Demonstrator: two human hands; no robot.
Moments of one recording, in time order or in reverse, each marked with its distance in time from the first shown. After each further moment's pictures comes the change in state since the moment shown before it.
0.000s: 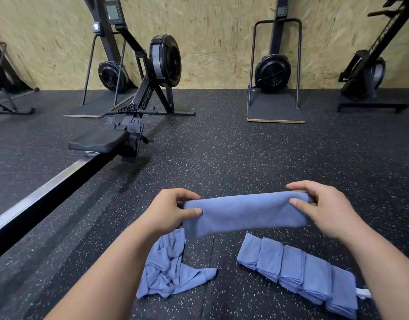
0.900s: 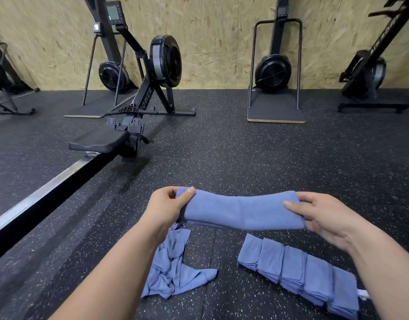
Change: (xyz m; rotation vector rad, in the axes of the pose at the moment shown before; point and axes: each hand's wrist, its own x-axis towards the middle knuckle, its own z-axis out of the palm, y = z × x) left_hand 0.005 -0.002 0.012 -0.391 0.259 -0.177; right_hand 0.000 -0.009 0.012 0.744 -0.274 0.422
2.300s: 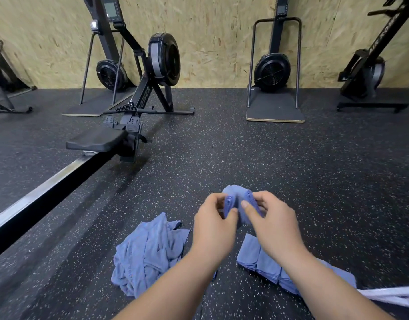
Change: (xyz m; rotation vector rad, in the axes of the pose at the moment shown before) left_hand -0.056 -0.003 0.098 0.179 0.027 0.197; right_hand -0.019 0.012 0.113 -0.519 0.382 -0.428
